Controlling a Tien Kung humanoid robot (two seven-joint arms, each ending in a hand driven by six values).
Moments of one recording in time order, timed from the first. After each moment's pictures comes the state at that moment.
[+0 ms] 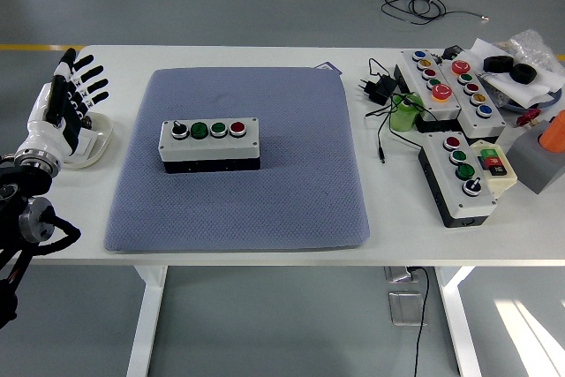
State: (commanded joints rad) left arm -0.40 0.34 -1.24 -1.22 0.78 0.28 -0.01; right arm 0.14 -0.15 0.65 0.18 -0.25 -0.23 -0.13
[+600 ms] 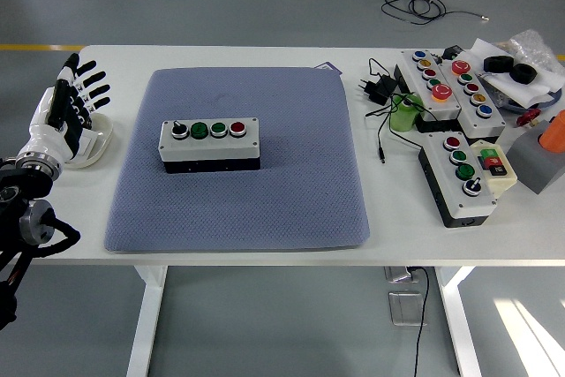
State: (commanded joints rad) left arm -0.40 0.34 -1.24 -1.22 0.79 0.28 0.00; right arm 0.14 -0.15 0.65 0.18 -0.26 -0.23 -0.13
